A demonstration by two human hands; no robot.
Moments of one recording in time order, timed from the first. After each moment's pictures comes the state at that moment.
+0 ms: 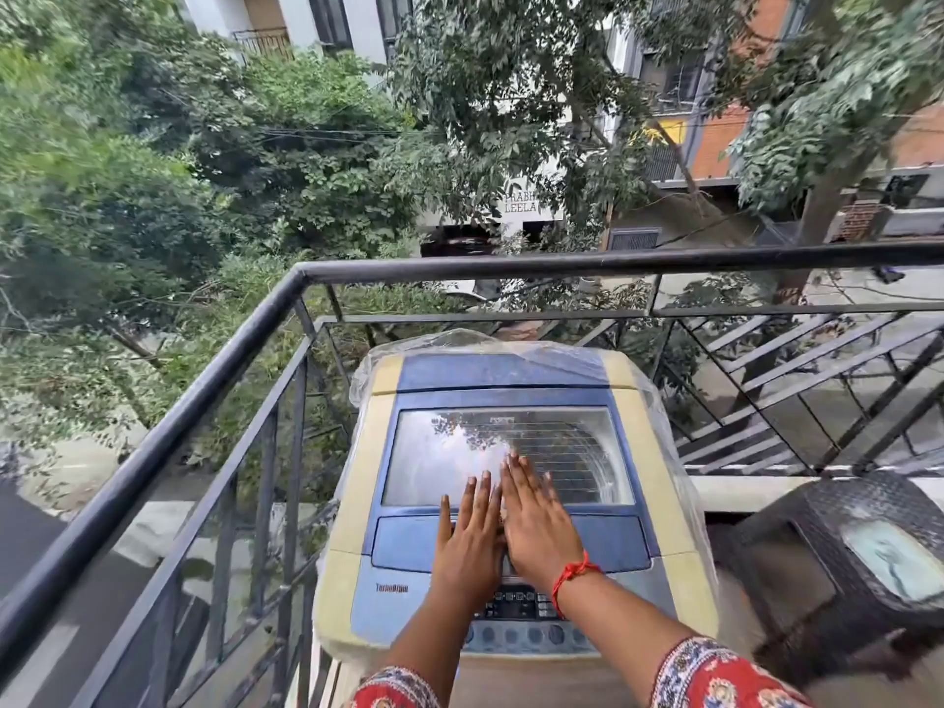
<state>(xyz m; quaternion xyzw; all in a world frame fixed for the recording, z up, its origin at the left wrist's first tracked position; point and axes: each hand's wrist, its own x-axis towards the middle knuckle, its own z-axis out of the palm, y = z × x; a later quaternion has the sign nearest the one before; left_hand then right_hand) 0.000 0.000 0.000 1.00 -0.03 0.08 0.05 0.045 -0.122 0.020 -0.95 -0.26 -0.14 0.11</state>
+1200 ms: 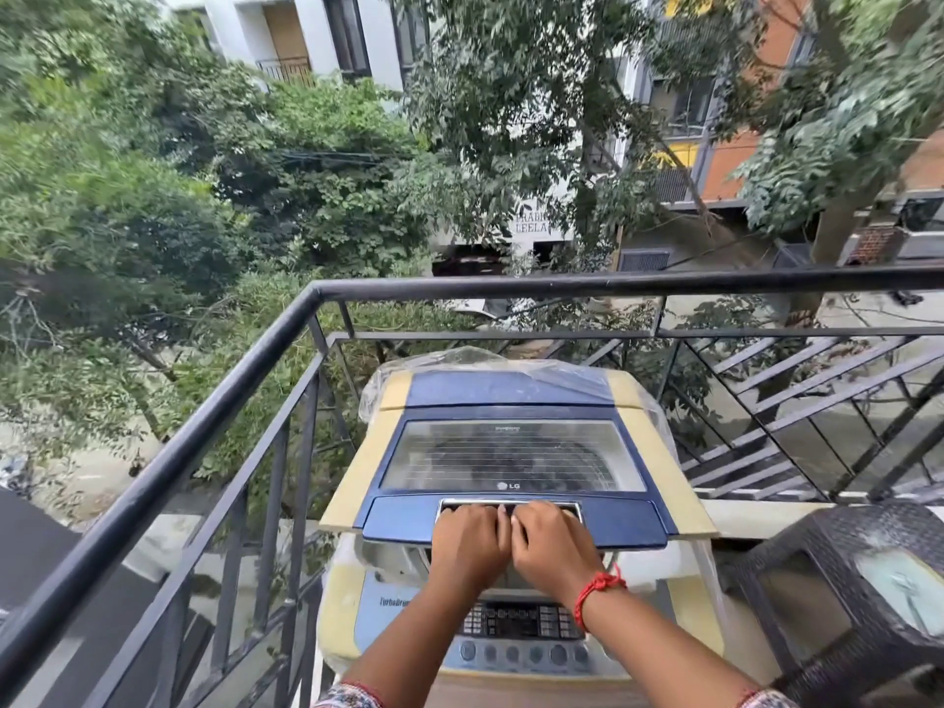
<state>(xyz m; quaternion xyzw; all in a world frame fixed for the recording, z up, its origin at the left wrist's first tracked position) 0.009 -0.010 0.086 0.99 0.05 0.07 0.10 0.034 -0.139 0.081 -0.94 -0.24 -0.06 0.23</state>
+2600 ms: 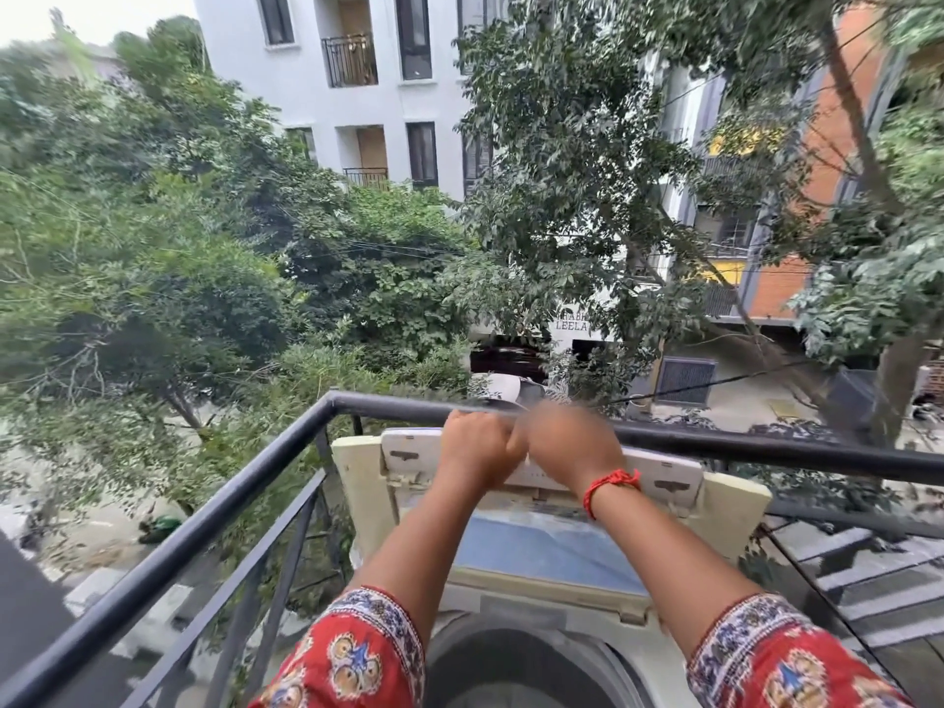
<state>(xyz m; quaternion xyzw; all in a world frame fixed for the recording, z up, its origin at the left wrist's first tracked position) 0.270 0.048 0.266 0.97 0.05 0.24 0.03 0.309 -0.082 0.271 -0.93 -0.24 -0.20 0.19</state>
